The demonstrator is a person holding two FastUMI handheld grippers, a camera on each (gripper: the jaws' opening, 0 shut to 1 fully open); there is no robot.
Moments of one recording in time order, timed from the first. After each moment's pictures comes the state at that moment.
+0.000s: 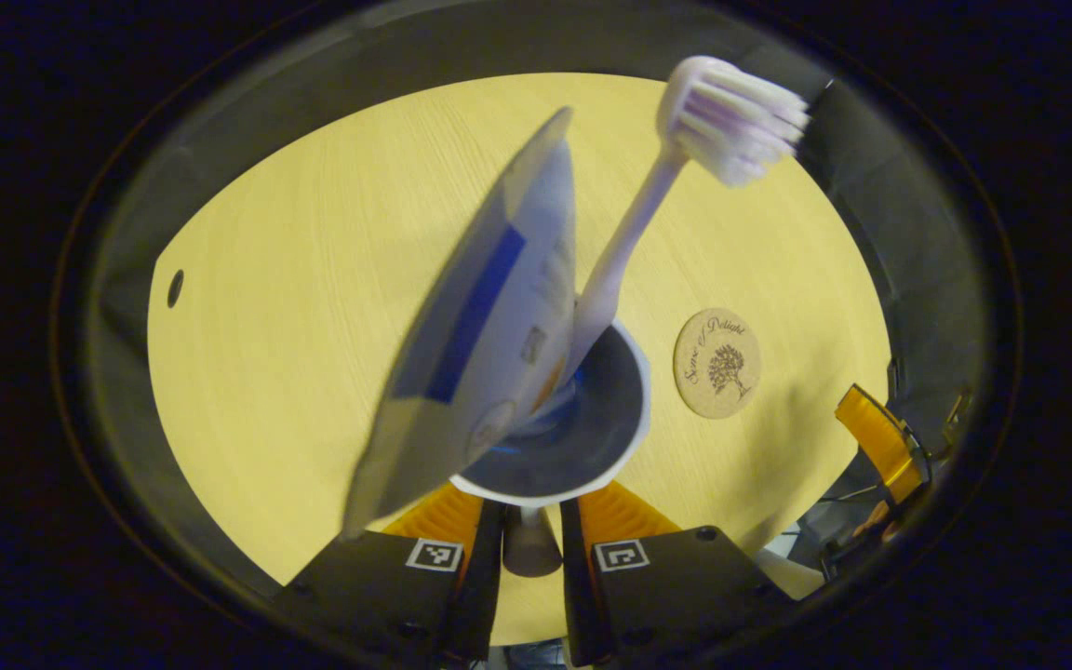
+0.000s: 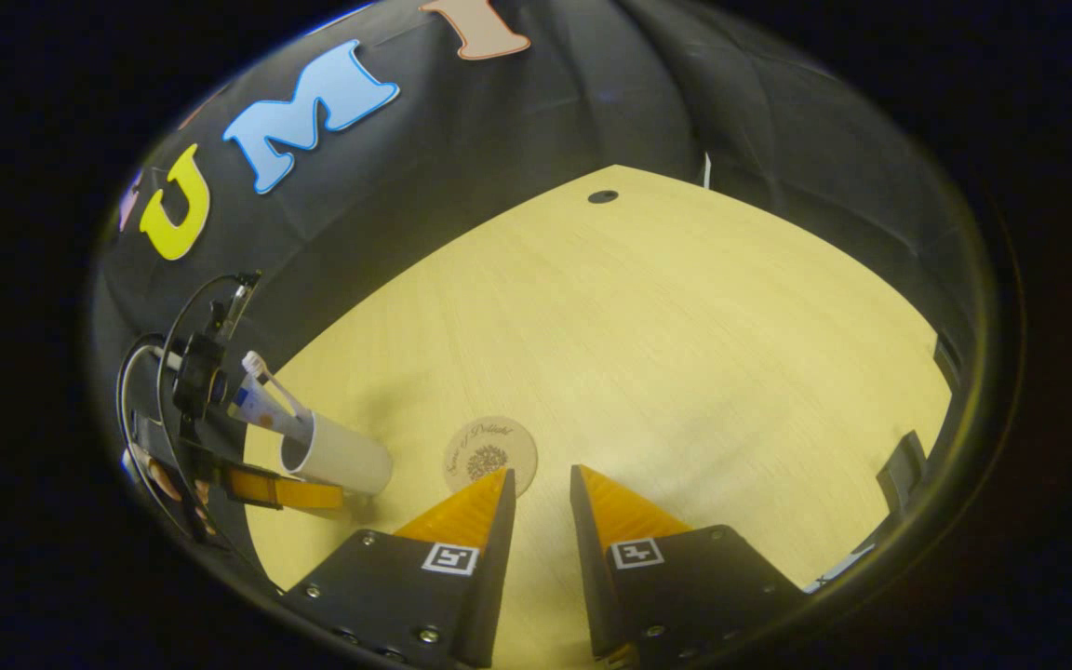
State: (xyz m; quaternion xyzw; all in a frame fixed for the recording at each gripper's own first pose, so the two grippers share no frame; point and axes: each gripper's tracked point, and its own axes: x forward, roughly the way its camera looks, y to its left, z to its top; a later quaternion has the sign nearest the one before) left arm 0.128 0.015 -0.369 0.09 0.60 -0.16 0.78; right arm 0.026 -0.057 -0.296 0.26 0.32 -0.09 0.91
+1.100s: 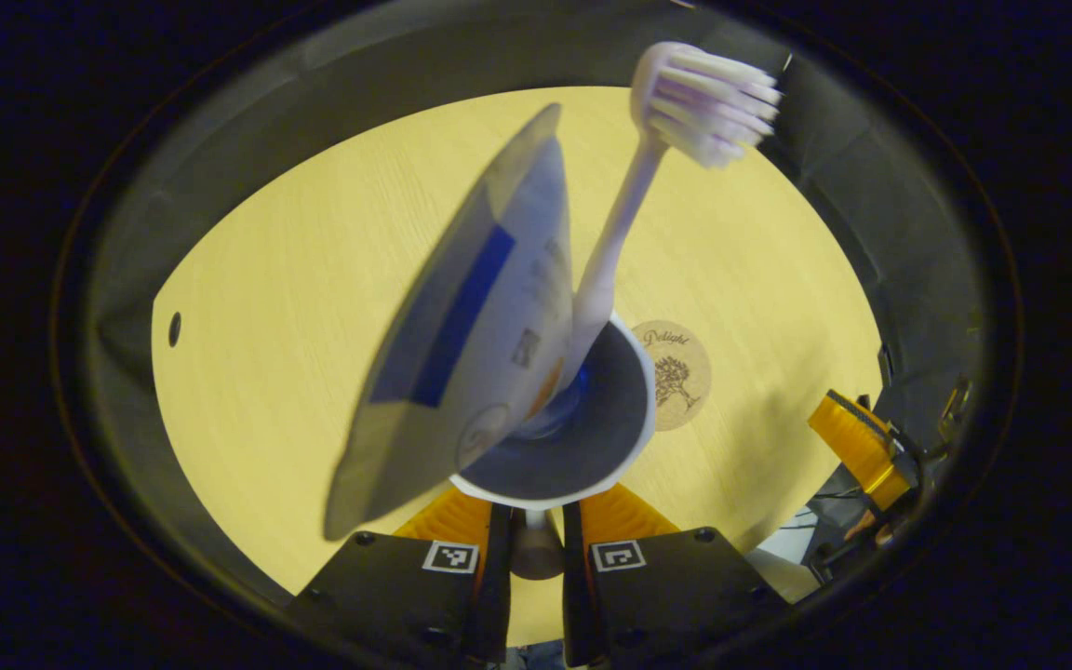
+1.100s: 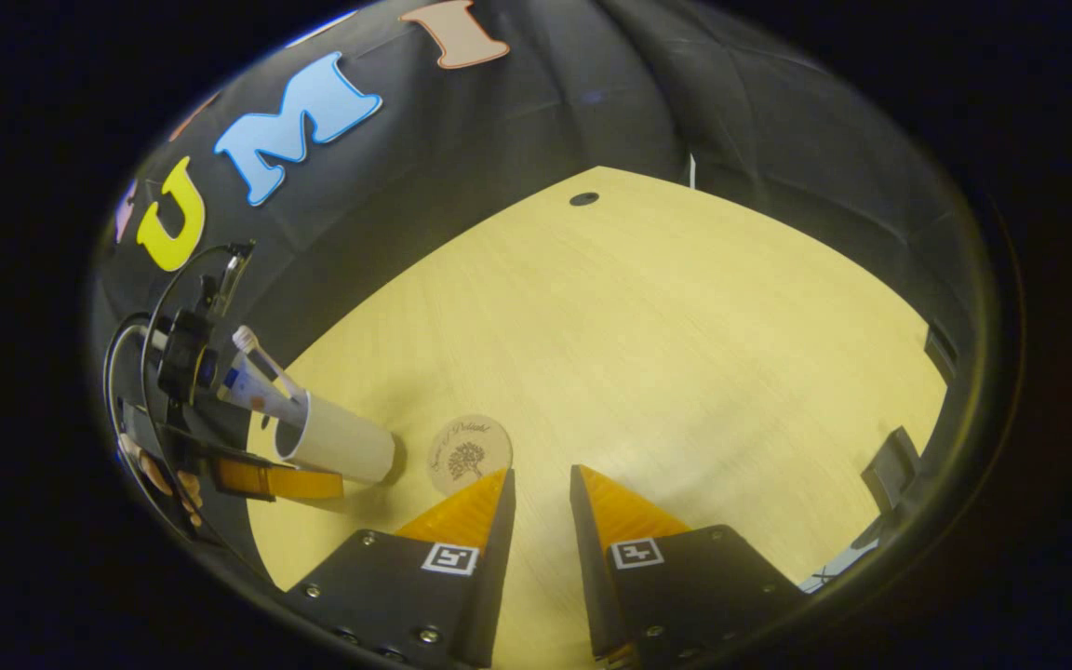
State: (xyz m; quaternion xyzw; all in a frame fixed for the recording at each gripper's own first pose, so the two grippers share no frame) left arm 0.123 -0.031 -0.337 0.13 0.57 -0.20 0.79; right arm 0.007 -0.075 -0.297 0.27 0.32 -0.09 0.90
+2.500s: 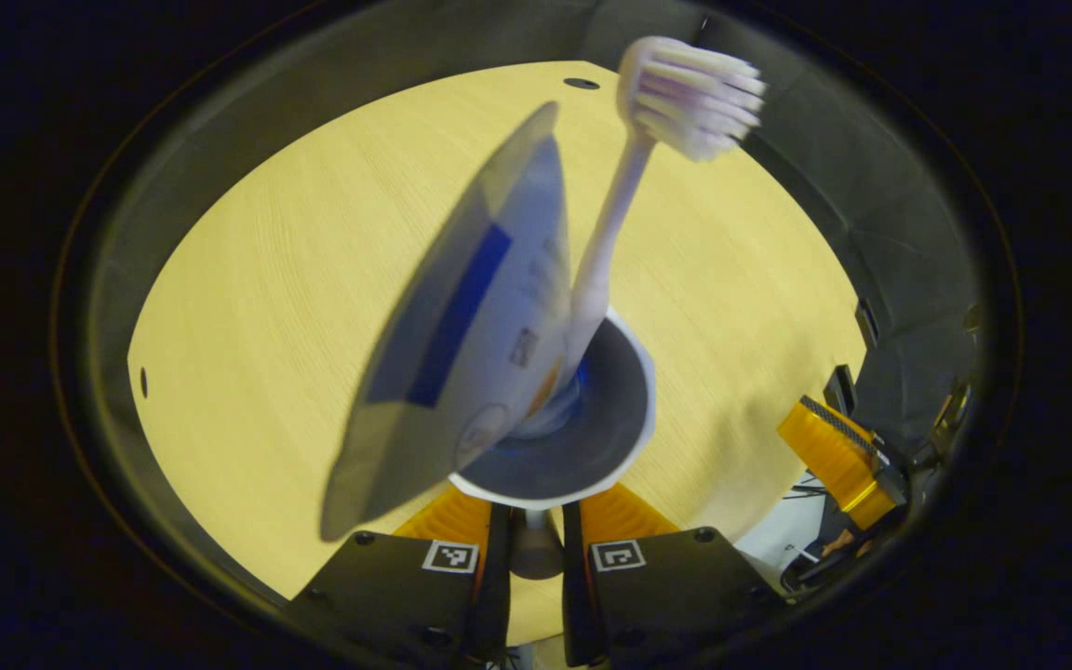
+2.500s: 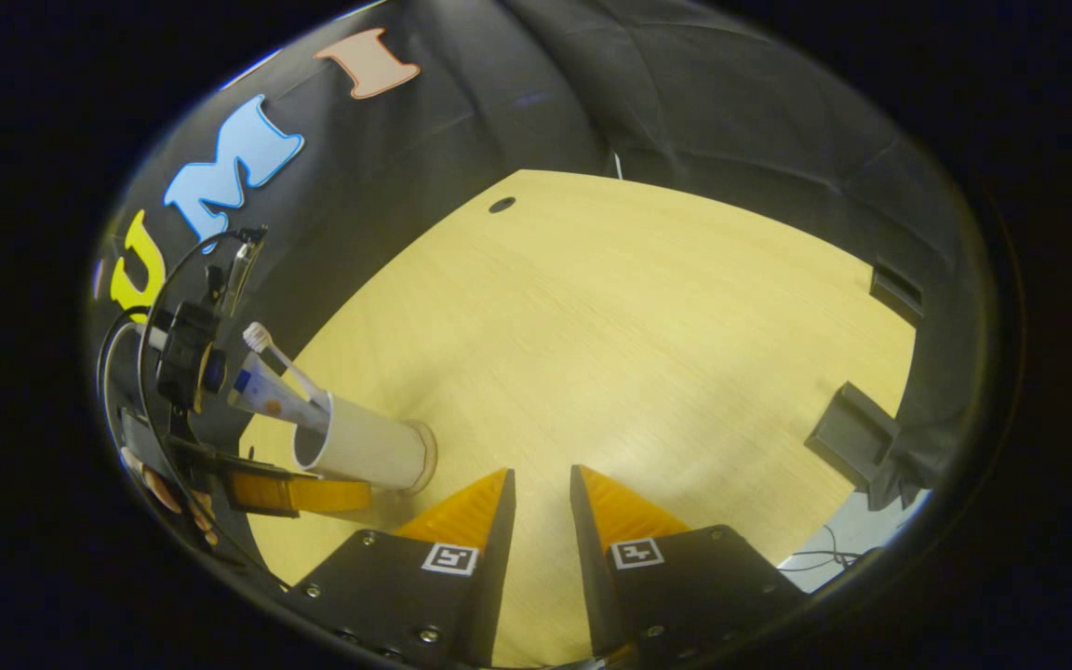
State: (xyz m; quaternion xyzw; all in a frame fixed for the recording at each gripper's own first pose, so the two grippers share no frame) left arm 0.130 -0.063 -0.317 0.17 0.58 -0.24 0.76; right arm -0.036 -0.126 -0.313 0.32 0.32 -0.15 0.88
